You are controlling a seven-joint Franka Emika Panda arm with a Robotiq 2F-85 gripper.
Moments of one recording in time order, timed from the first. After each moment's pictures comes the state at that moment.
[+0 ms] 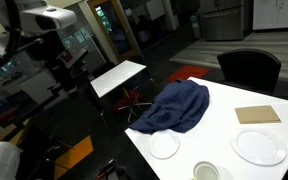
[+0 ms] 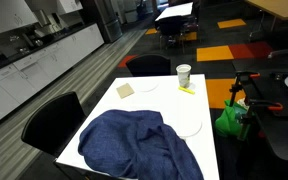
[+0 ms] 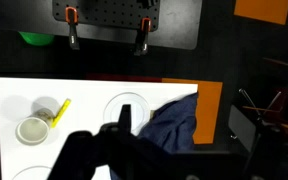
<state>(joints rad) 0.05 -0.71 -0.15 -2.34 0.15 1.47 -0.15</state>
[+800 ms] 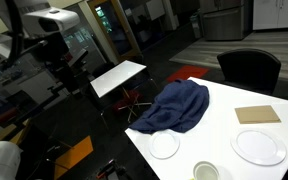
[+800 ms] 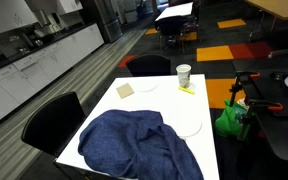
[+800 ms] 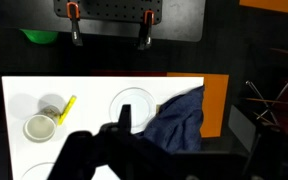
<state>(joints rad) 0.02 -0.71 -0.12 -2.36 0.15 1.51 -0.13</state>
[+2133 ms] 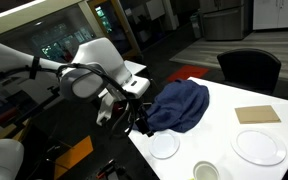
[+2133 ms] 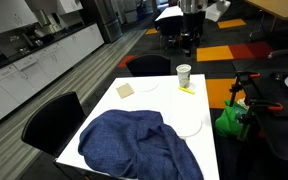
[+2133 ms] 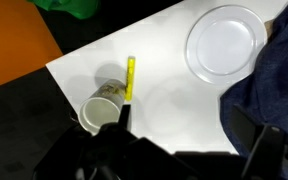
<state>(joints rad) -0.12 -0.23 0.02 -2.65 -0.12 2.48 0.39</state>
